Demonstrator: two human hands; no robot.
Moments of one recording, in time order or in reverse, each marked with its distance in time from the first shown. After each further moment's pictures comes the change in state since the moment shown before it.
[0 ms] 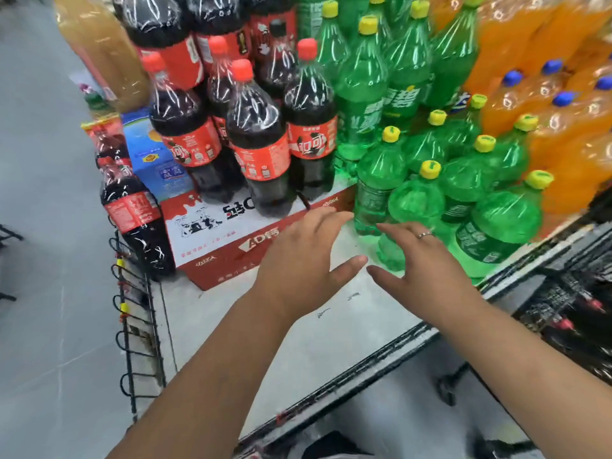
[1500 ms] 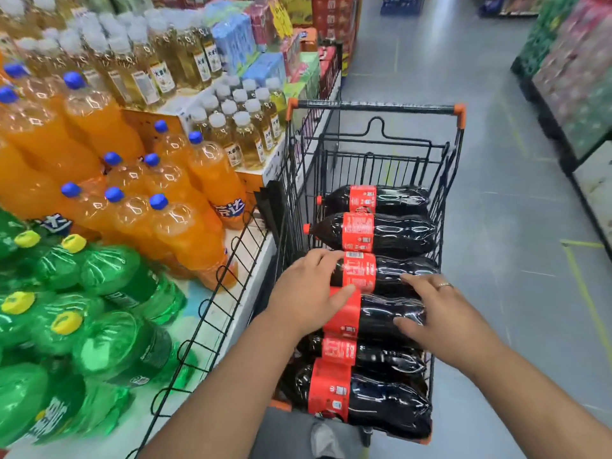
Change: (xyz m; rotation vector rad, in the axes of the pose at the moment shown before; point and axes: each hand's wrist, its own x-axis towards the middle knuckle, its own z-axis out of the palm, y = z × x) left_hand 0.185 0.483 0.282 0.009 -0.533 0.620; right_hand -0.270 0.427 -0.236 -0.043 0.086 0.922
